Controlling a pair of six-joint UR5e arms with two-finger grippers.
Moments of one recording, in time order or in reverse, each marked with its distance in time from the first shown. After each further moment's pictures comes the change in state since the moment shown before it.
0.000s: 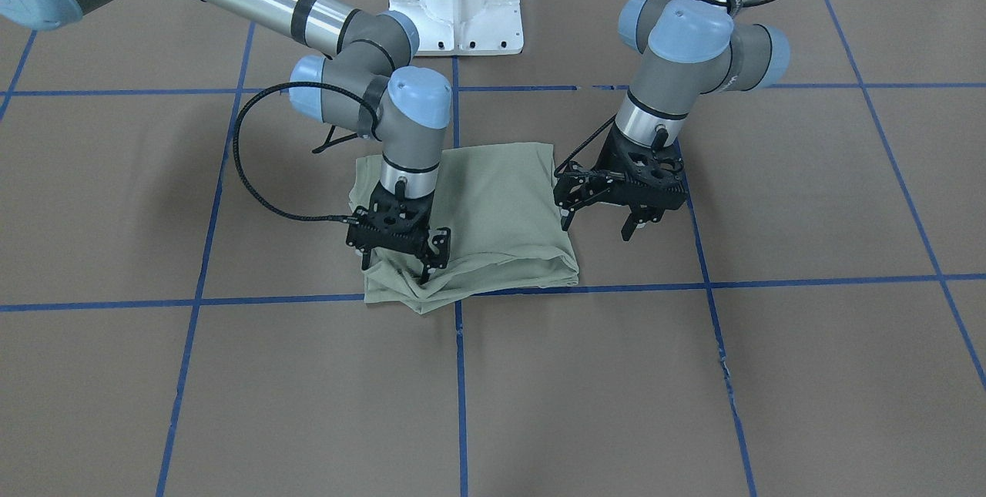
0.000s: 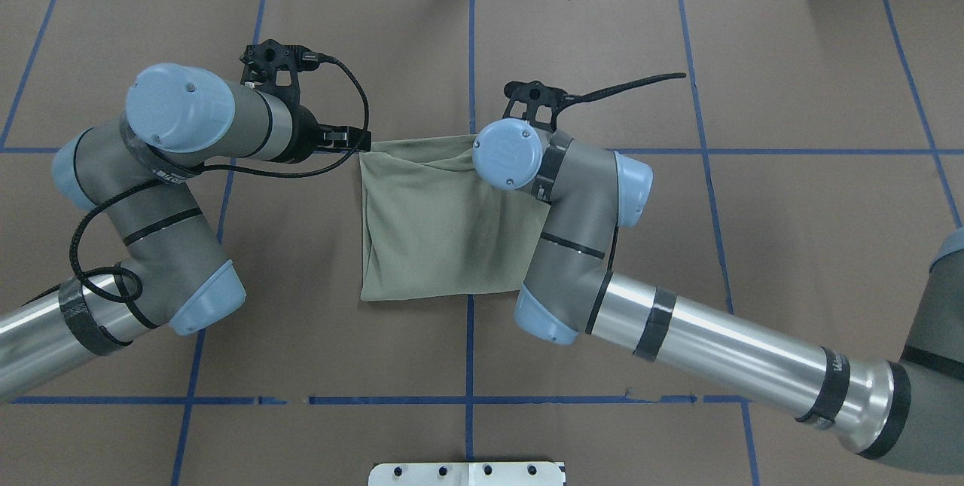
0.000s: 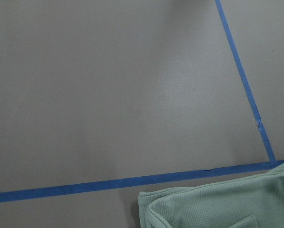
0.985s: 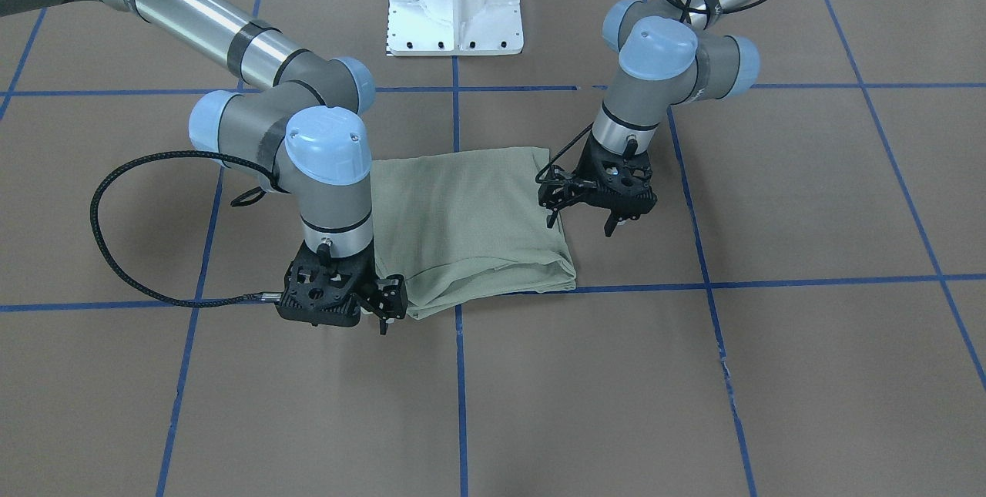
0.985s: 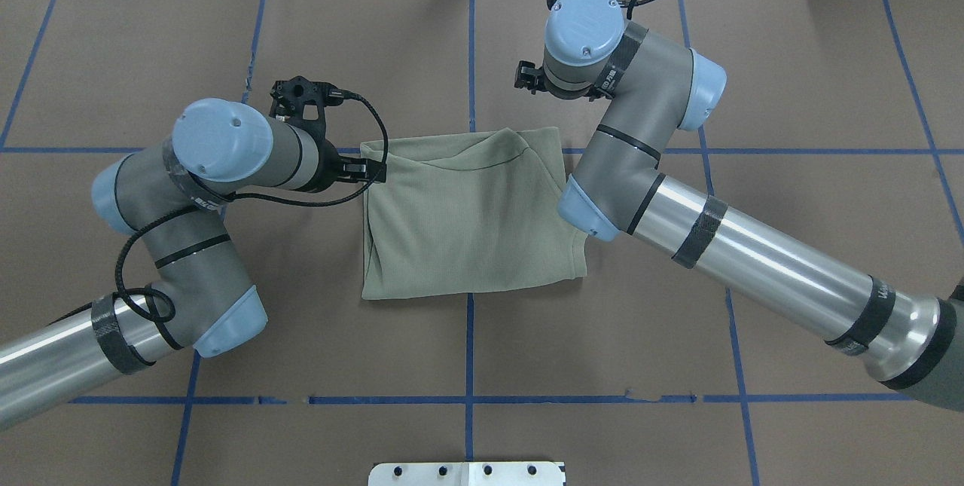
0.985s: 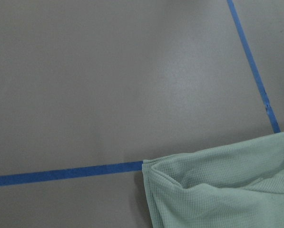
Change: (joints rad) left arm 0.081 -0.026 0.072 0.011 0.033 -0.017; right arm 0.177 -0.007 0.020 0.101 0.276 -0.195
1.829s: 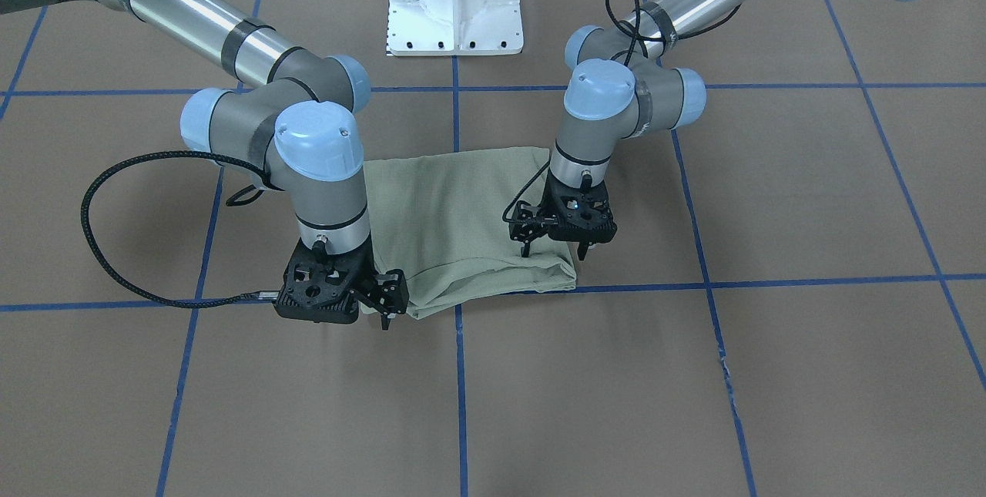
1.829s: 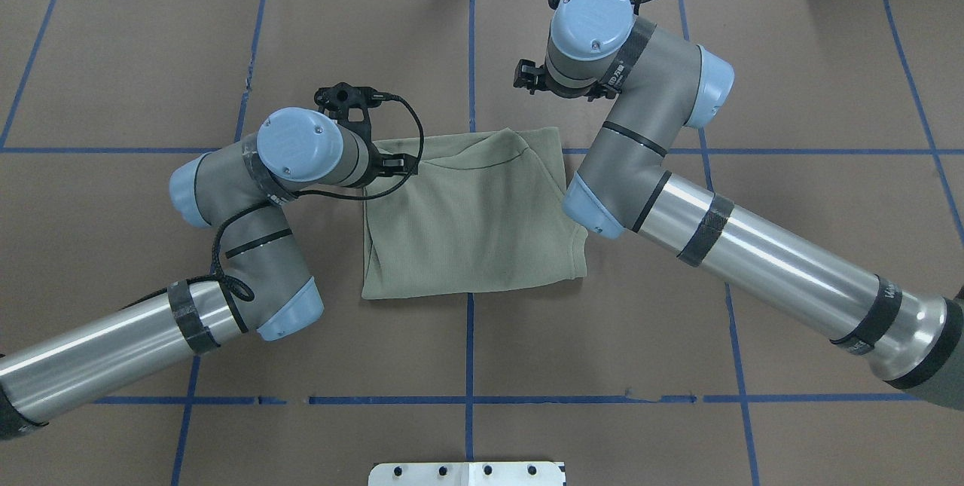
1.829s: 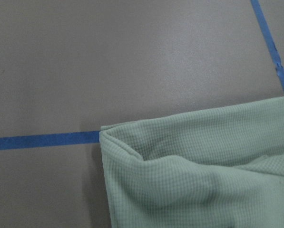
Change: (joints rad) left arm -0.001 -0.141 0.217 -0.012 0.063 -0.088; right arm 0.005 -0.008 0.010 0.007 0.019 -0.006
